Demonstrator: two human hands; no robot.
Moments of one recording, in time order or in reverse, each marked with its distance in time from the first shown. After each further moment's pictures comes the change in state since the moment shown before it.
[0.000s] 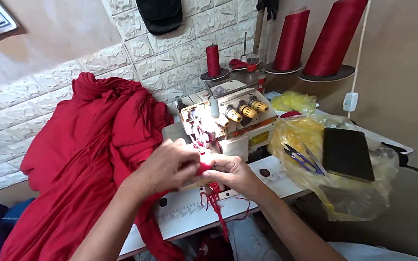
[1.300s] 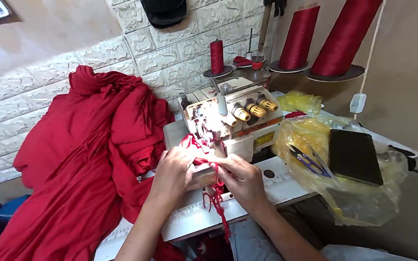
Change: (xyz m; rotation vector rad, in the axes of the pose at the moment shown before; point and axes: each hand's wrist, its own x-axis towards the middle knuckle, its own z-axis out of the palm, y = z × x) left_hand -0.014 0.009 0.060 0.207 0.365 -0.313; right_hand -0.011 0.024 0.016 -0.896 0.502 -0.346
